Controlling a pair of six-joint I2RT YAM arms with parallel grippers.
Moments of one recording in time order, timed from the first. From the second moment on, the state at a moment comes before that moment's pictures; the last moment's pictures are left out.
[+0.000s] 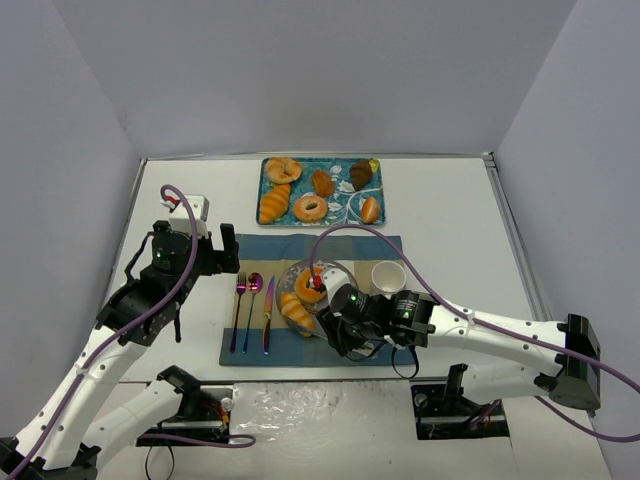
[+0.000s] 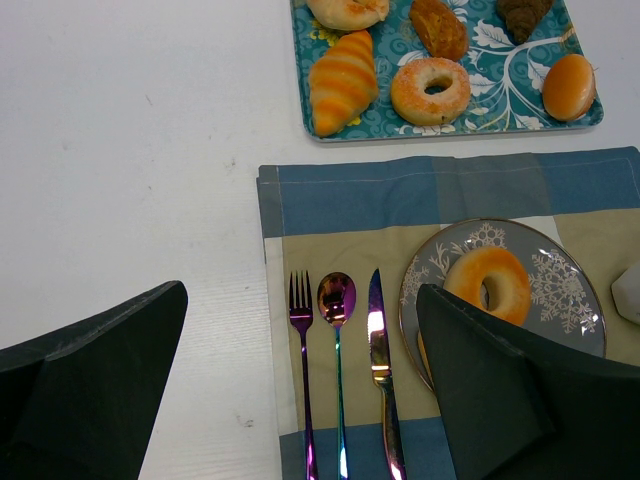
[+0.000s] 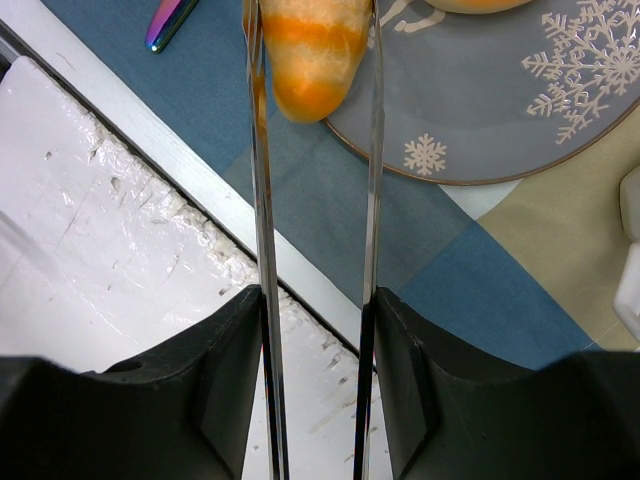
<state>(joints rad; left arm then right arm) -0.50 0.78 0.98 -0.60 -0.32 -0.22 1.21 1.20 0.92 -0.68 0.14 0.45</state>
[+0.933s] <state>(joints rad) -0.50 0.78 0.98 -0.60 -0.32 -0.22 1.22 1.20 0.94 -0.70 0.16 0.45</state>
